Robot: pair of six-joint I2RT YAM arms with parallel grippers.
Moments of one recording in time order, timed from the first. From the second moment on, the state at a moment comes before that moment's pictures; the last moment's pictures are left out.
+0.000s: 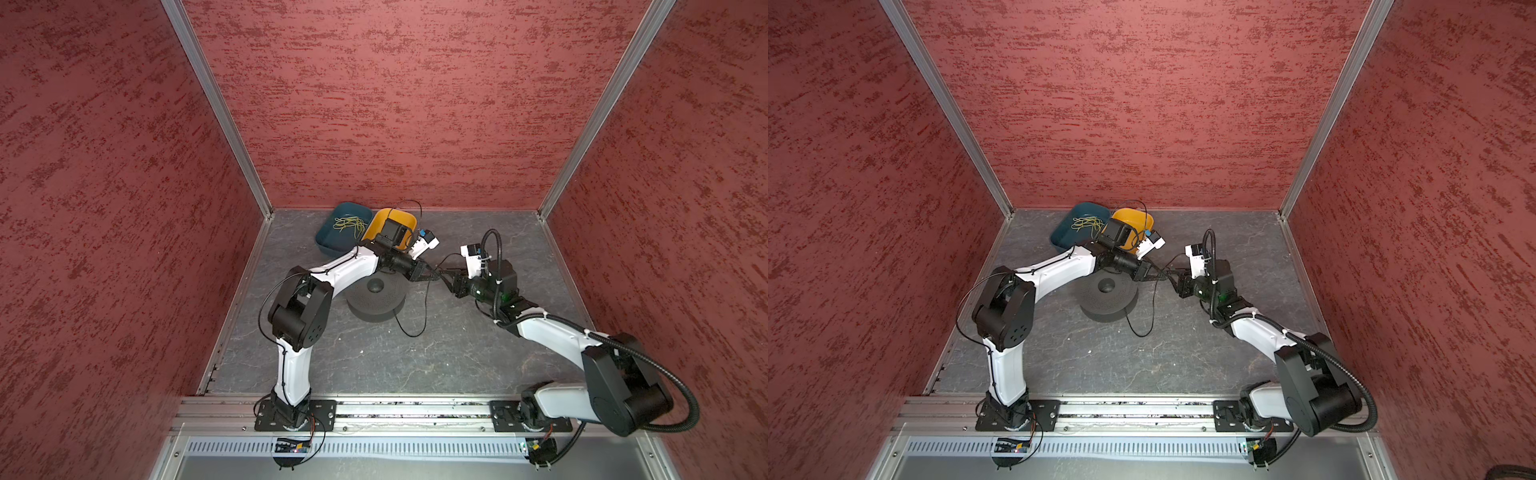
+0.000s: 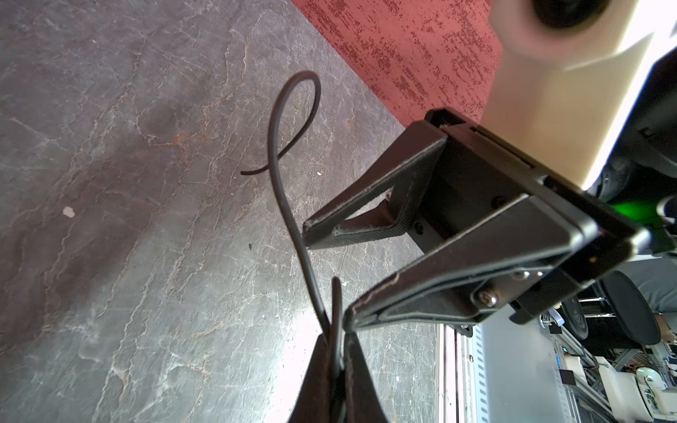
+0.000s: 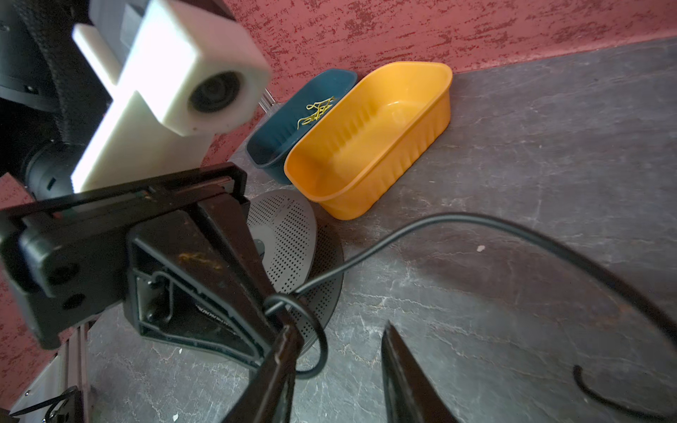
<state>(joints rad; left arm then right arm) -0.57 1.96 1.49 -0.39 0.89 0.00 0.36 1.35 0.59 0.42 -0.42 0.38</state>
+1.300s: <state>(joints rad) -0.60 1.80 1.32 -0.16 0.78 -0.11 0.37 1.36 0.68 0.25 -0.33 0.59</state>
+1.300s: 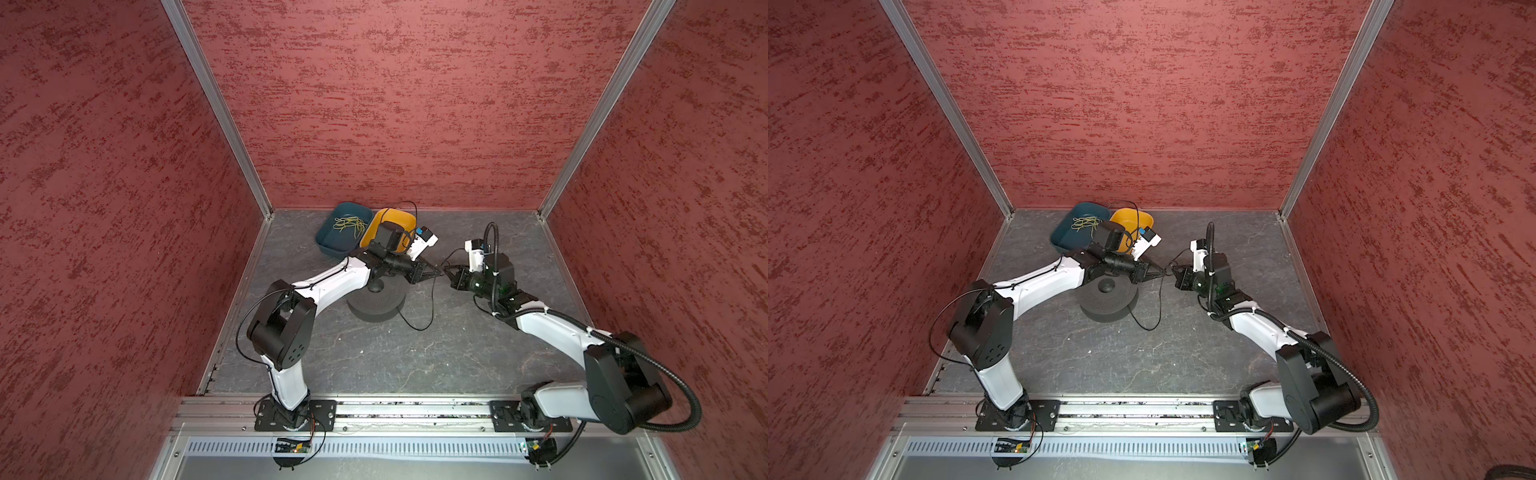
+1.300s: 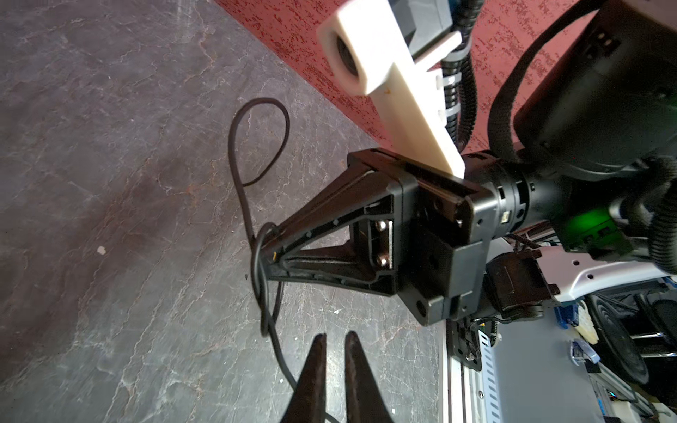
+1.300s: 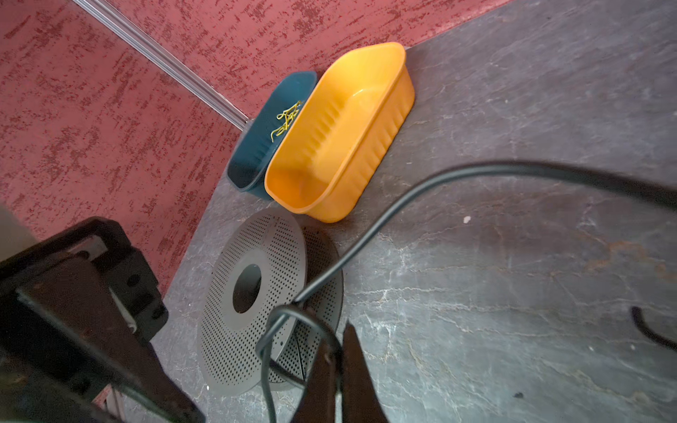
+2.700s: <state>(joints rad) -0.60 1.89 1.38 -0.21 0.68 -0.02 0.38 1.35 0.68 0.22 -0.33 0.59</state>
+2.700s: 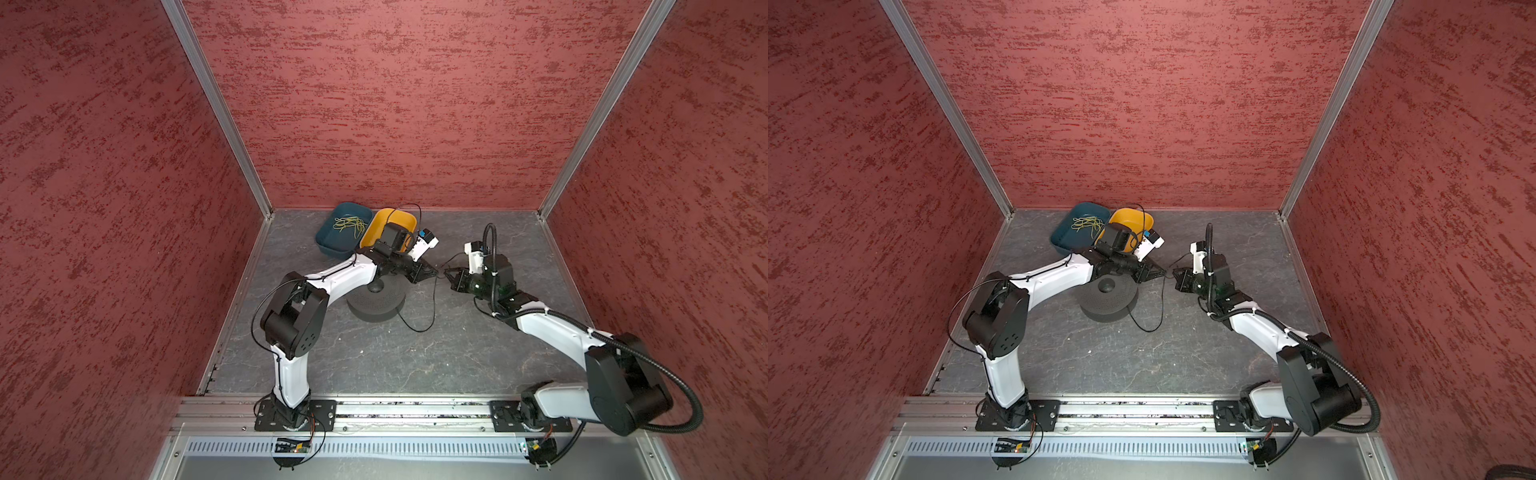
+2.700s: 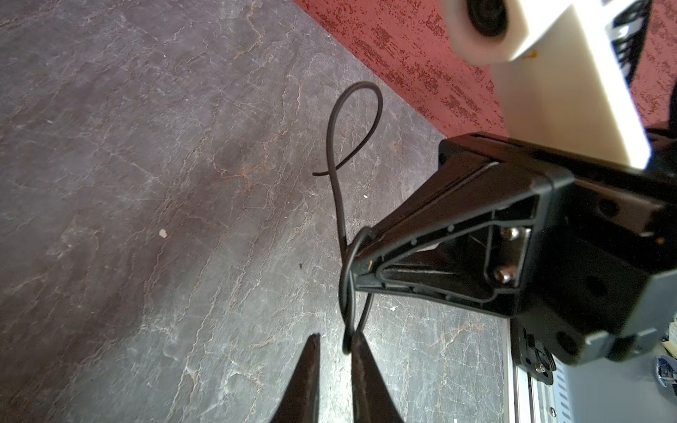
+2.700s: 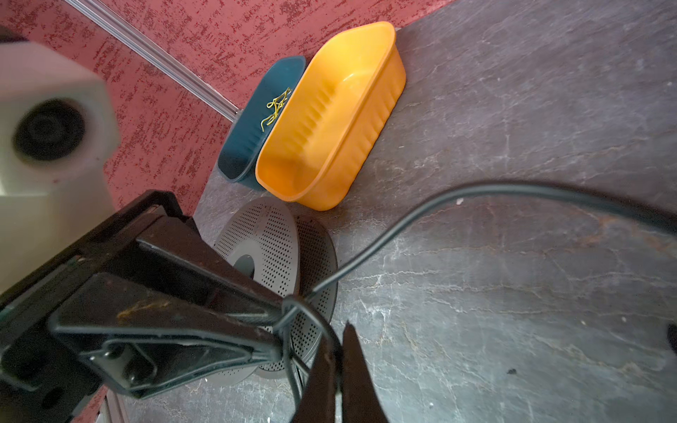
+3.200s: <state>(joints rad) -0.60 1.93 1.42 -0.22 0.64 -0.02 0.40 1.35 0.68 0.22 -0.33 0.59</state>
